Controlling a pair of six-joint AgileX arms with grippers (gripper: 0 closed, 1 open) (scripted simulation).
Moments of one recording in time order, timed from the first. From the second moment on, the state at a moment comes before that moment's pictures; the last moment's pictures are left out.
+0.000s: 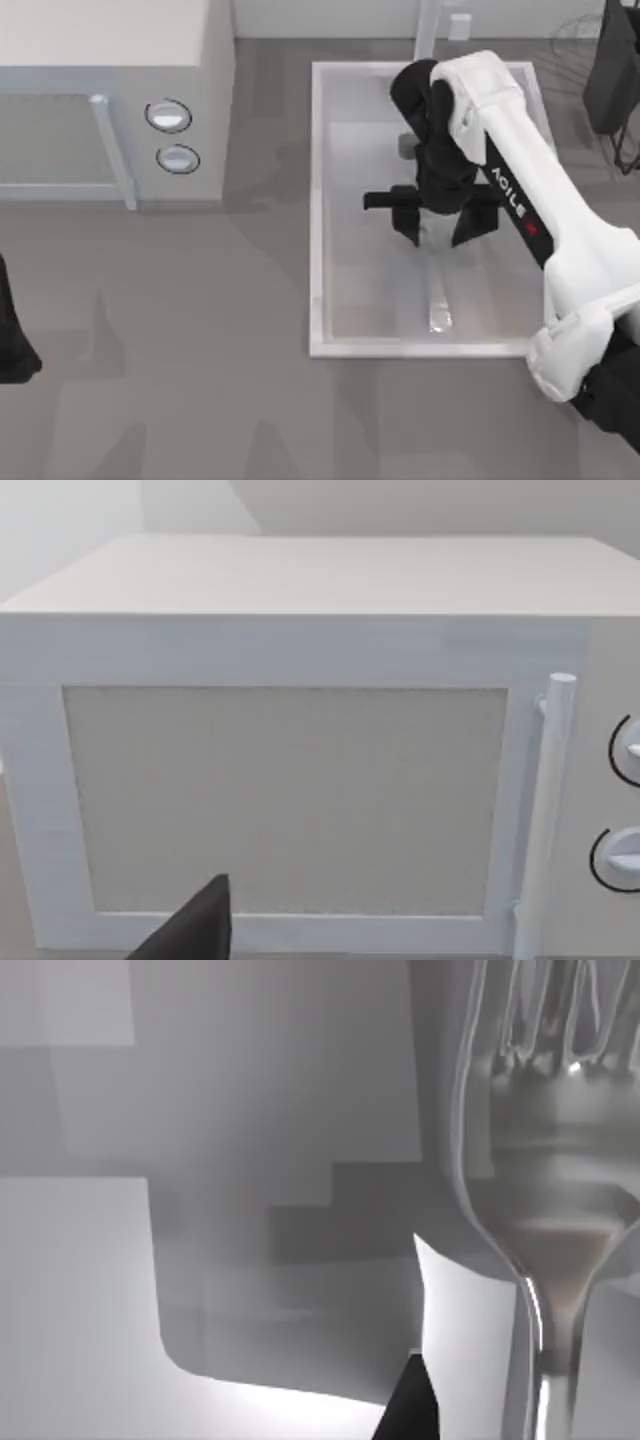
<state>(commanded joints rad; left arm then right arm) 0.00 0.00 0.00 0.00 0.00 0.00 0.39 3.46 3.60 -1.71 0.02 0.41</state>
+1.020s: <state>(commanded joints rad) 0.00 0.00 0.00 0.00 0.00 0.00 0.38 3.27 3.45 -1.70 0.04 0.40</state>
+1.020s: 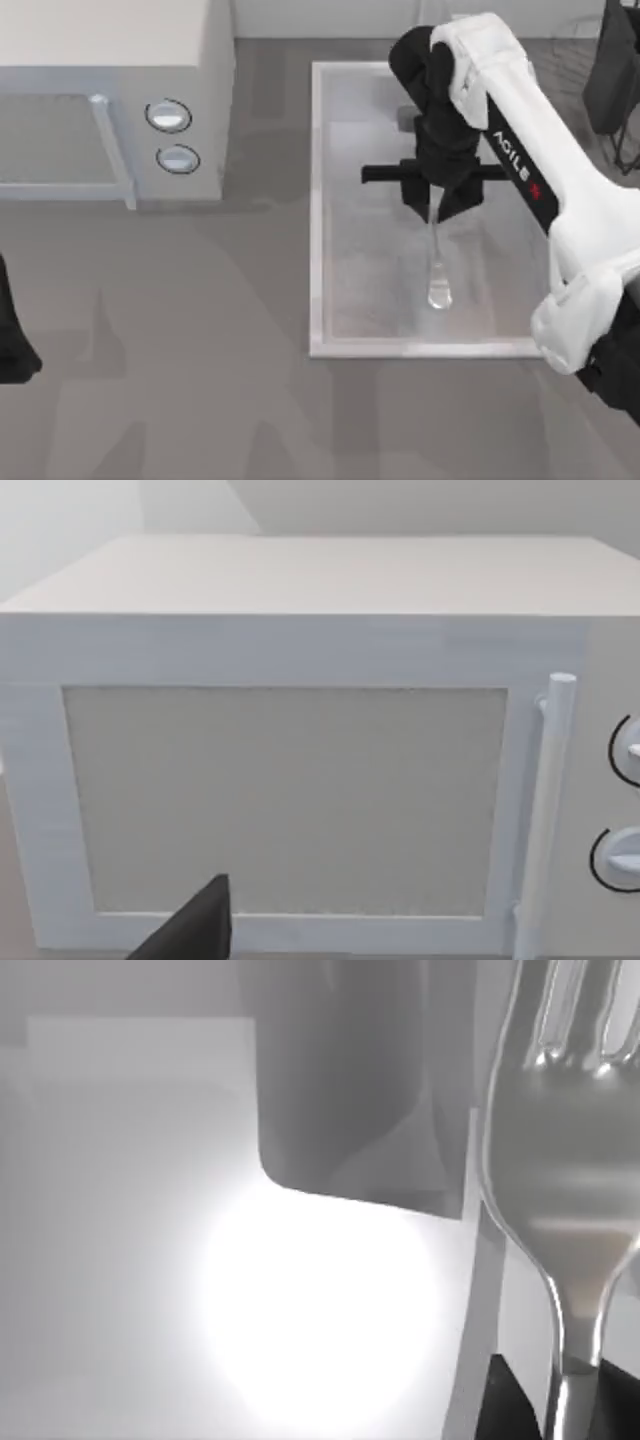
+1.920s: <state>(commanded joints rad) 0.00 0.00 0.00 0.00 0.00 0.00 0.38 2.78 2.91 -1.65 0.03 0.40</state>
